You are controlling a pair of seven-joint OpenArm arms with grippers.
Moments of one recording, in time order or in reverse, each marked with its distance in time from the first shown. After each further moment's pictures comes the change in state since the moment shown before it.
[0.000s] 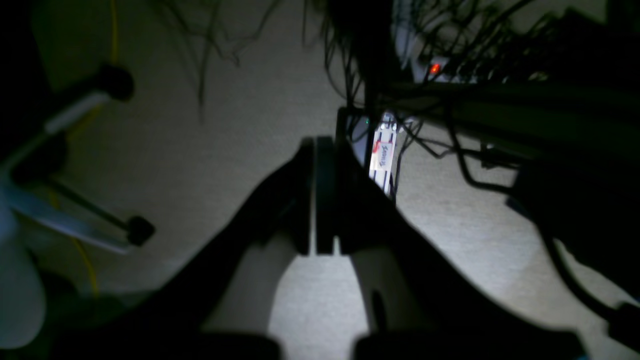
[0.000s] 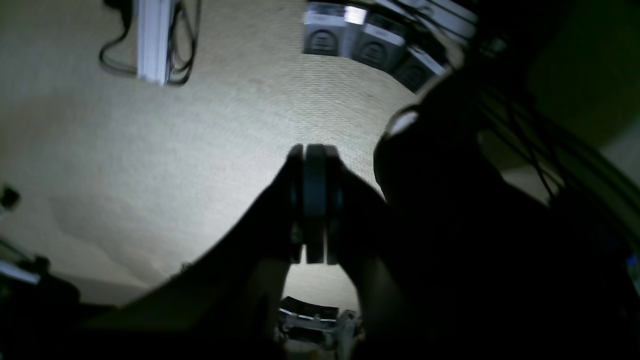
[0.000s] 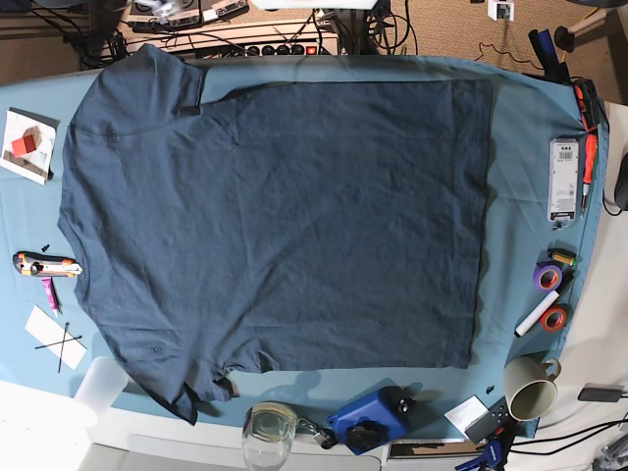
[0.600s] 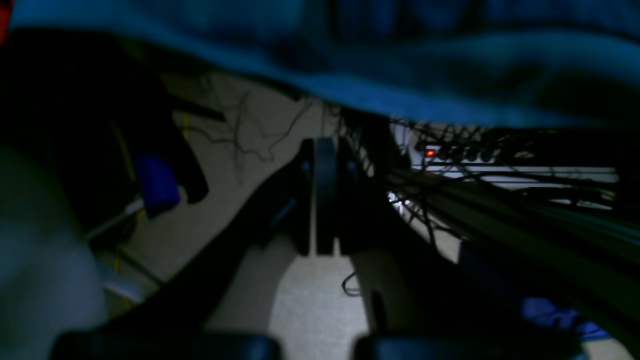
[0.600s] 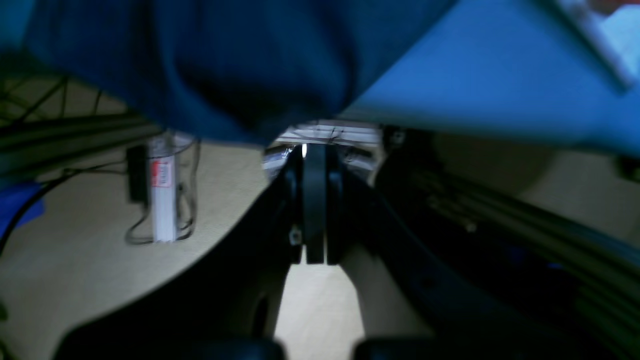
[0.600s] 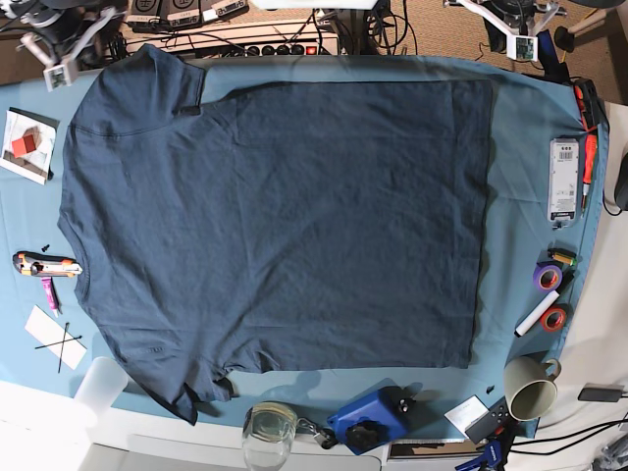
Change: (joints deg) left arm 5.0 0.0 -0.2 29.7 -0.2 6.6 11.3; right arm -4.4 -5.9 39.7 24.7 20.7 11.6 -8.4
